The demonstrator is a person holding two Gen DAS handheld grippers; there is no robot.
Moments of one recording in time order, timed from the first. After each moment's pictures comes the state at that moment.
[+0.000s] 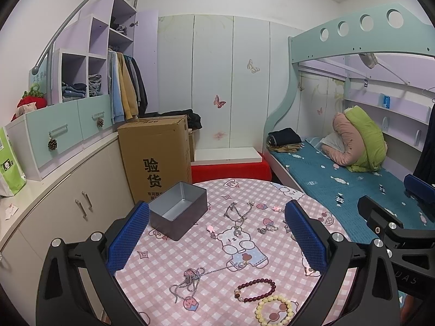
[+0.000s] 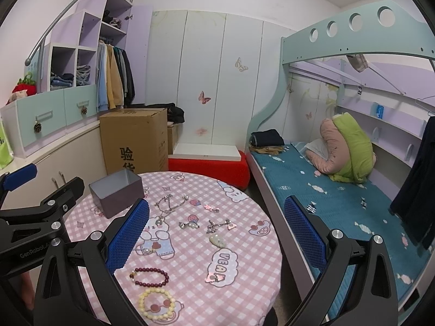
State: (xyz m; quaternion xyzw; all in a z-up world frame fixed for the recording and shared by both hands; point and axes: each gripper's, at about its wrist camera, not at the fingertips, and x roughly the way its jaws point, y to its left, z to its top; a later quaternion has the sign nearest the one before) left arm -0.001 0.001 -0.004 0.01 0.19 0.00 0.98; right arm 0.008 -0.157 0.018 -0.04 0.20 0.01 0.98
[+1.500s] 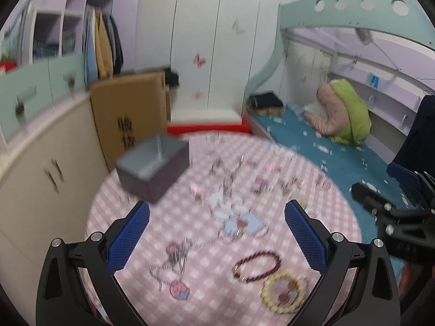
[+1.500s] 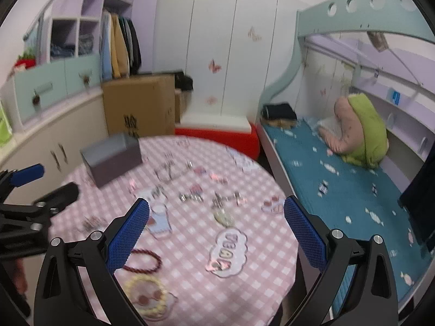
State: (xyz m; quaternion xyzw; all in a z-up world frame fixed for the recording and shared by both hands) left arm 0.054 0.030 -0.082 -0.02 0.31 -0.07 0.95; right arm 0.064 -0.161 -0.059 -0.06 0.30 0.03 0.95
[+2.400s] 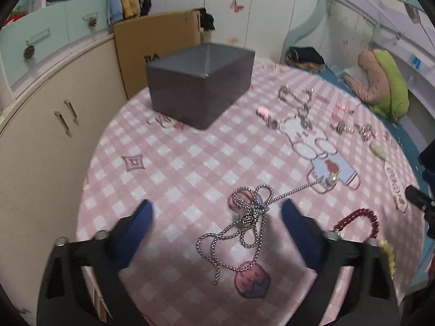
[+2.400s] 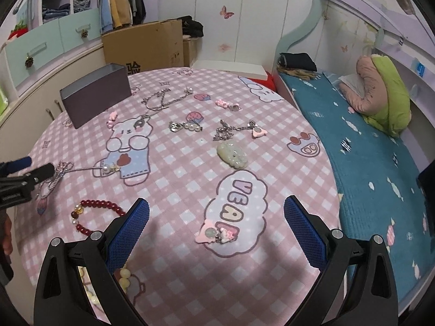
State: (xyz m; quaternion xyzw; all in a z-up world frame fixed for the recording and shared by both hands) left arm 0.099 0.087 -0.185 -0.02 0.43 0.01 0.90; right arm 0.106 -0.180 -0.149 -0.05 0.41 0.06 0.91
